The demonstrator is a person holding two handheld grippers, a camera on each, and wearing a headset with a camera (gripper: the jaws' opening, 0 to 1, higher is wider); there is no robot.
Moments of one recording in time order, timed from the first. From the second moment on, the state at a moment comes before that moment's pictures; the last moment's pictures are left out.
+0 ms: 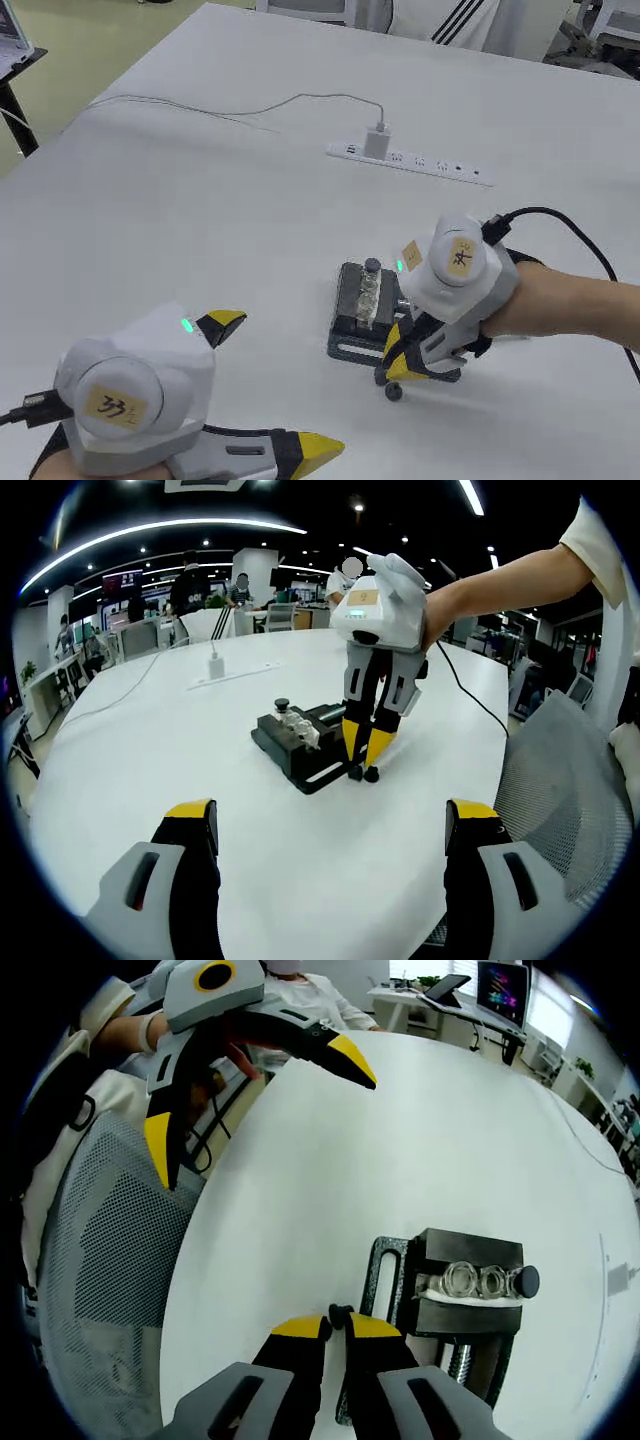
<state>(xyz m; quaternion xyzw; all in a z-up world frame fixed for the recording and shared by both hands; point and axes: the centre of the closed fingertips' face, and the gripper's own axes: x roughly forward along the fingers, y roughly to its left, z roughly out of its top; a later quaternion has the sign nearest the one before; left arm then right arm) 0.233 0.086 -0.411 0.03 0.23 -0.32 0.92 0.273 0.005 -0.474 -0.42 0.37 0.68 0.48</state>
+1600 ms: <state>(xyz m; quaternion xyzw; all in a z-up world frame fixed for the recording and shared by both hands) 0.235 0.085 -0.408 0.05 0.23 -0.34 0.91 0.282 0.007 -0.465 -0.32 0.42 0.65 0.55</state>
